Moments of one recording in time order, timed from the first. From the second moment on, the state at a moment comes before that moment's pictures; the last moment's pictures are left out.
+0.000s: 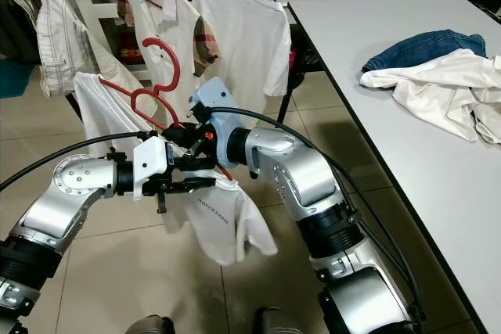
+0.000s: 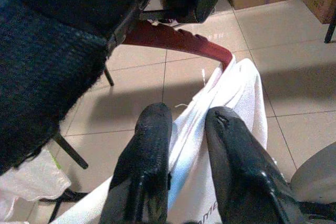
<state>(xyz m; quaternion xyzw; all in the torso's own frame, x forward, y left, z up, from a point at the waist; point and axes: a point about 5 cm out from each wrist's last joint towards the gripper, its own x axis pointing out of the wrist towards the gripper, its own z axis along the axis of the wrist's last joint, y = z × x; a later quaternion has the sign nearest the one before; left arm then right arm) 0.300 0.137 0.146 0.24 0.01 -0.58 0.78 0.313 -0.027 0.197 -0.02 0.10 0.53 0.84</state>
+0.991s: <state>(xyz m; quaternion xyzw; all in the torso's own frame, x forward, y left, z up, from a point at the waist) 0.300 0.135 0.156 0.25 -0.03 -0.59 0.77 0.315 -0.030 0.197 -0.02 0.10 0.52 0.85</state>
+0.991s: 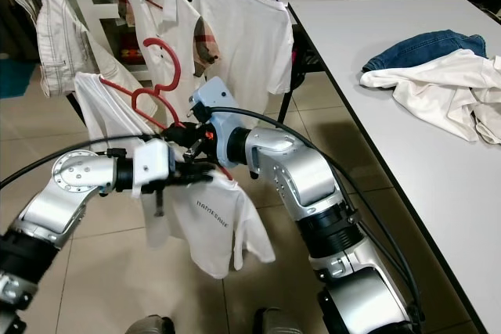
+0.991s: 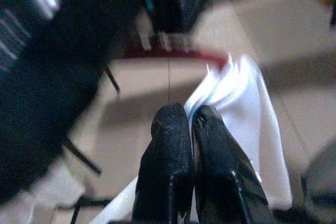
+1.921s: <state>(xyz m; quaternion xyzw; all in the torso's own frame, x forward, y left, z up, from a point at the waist) 0.289 0.155 0.164 0.28 -0.02 -0.51 0.81 0.324 -0.036 0.181 -0.06 0.10 0.49 0.86</state>
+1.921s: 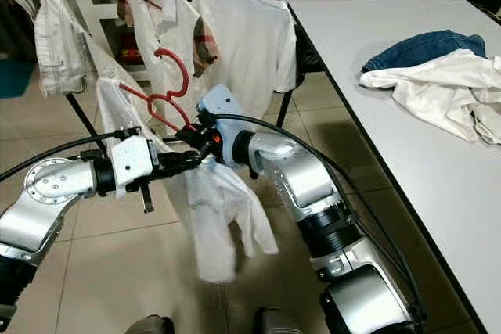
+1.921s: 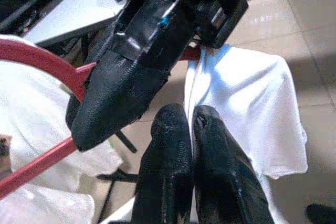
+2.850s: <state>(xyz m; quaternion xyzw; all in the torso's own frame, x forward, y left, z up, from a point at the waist) 0.238 0.221 0.123 0.07 0.04 -0.11 0.99 0.288 -0.121 0.087 -0.02 0.17 0.20 0.97</state>
